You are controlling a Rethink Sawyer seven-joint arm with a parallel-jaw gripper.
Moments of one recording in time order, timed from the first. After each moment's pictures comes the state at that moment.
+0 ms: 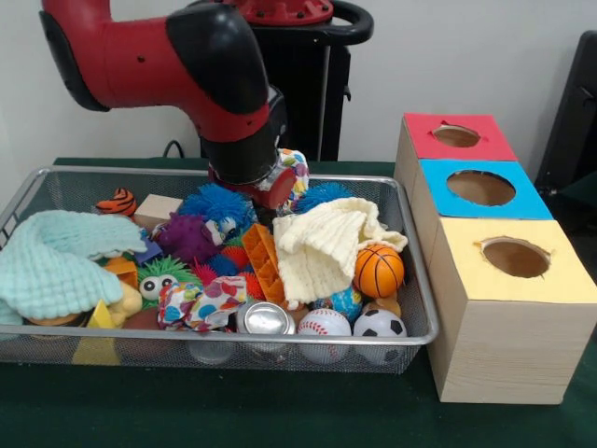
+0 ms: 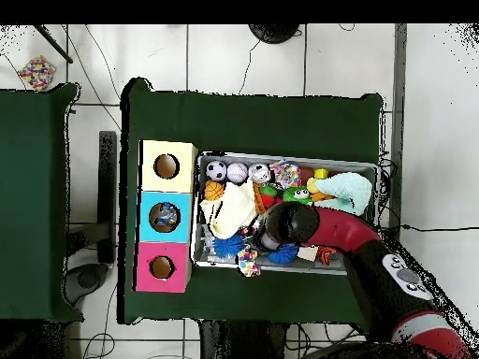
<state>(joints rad) -0.70 -0.45 0.35 1.70 -0.31 0.77 2.25</state>
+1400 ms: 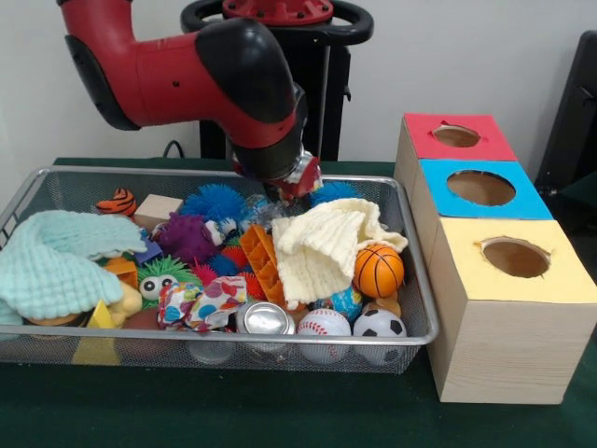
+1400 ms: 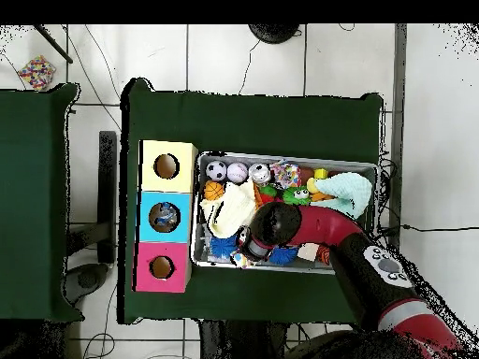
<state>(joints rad) -0.64 -0.42 0.39 1.70 -0.42 0.88 2.25</state>
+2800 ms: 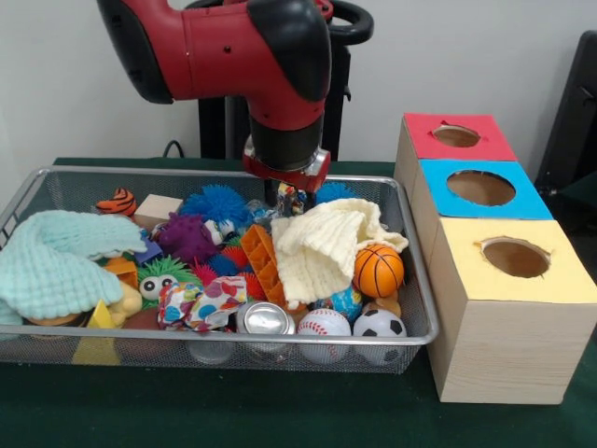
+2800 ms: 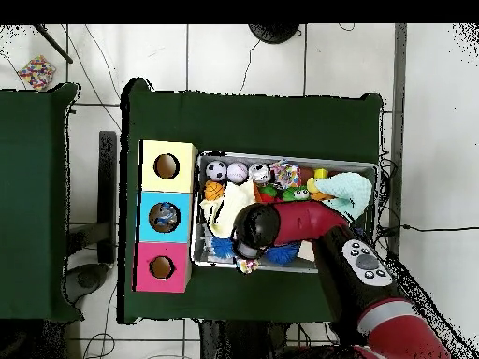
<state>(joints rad) -0.53 -0.51 0.34 1.70 -0.53 0.81 2.25</state>
